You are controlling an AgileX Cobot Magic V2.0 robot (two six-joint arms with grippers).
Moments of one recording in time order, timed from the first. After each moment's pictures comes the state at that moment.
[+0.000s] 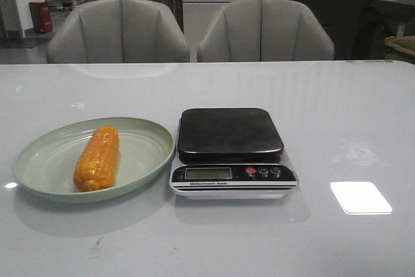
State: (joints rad) left arm -0.70 0.02 -0.39 0.15 0.55 -0.16; right arm 0.61 0.15 -0.21 0.11 0.19 -0.05
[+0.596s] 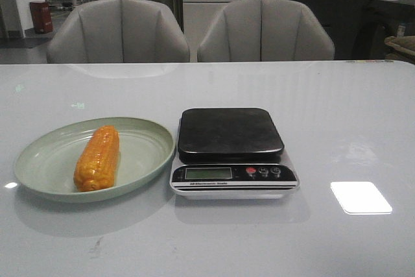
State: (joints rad) left arm -0.63 0.02 -0.34 0.14 0.53 -0.16; right arm 0.61 0.15 -0.21 0.11 0.19 -0.05
